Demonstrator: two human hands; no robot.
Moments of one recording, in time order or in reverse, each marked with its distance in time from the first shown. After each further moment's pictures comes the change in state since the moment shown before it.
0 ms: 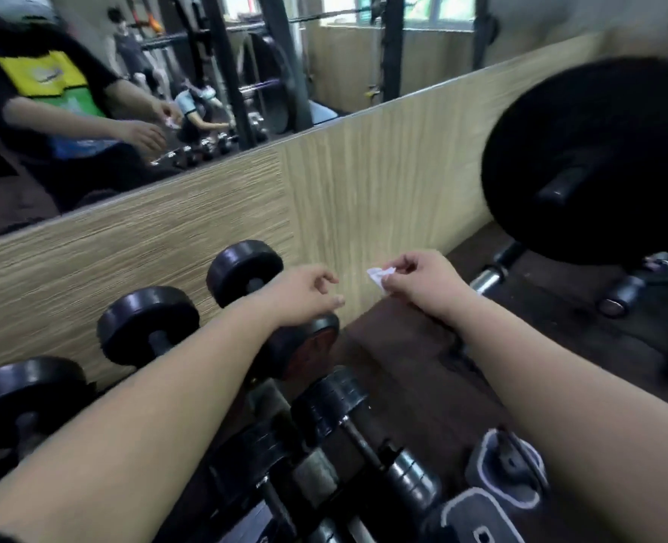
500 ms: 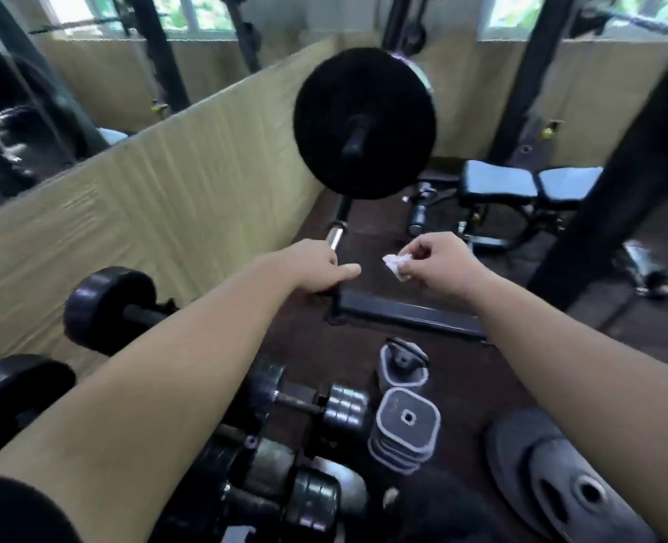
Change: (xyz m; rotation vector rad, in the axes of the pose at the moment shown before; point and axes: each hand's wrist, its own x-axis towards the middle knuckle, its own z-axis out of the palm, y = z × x) left_hand -0.048 0.127 0.056 0.474 -0.378 0.533; right_hand -0.225 0.023 -0.053 -0.219 0.610 0.229
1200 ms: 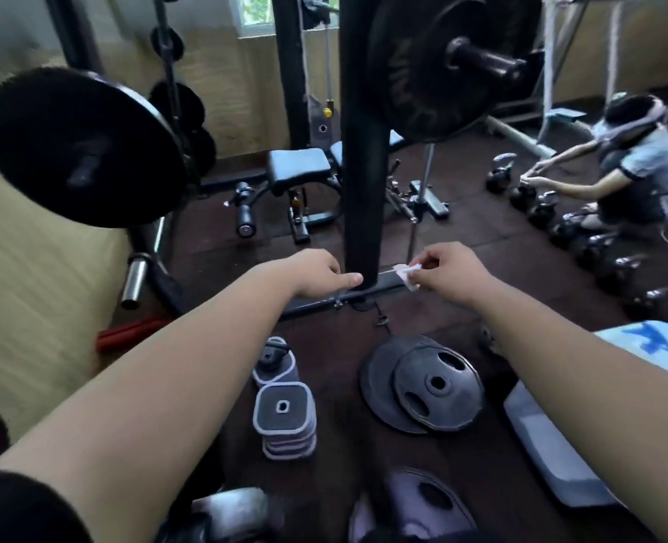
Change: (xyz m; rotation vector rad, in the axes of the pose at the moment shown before) left_hand 0.040 0.349 0.108 0.077 -0.250 0.483; right_hand -0.220 0.201 -0.255 -0.136 0.423 0.400
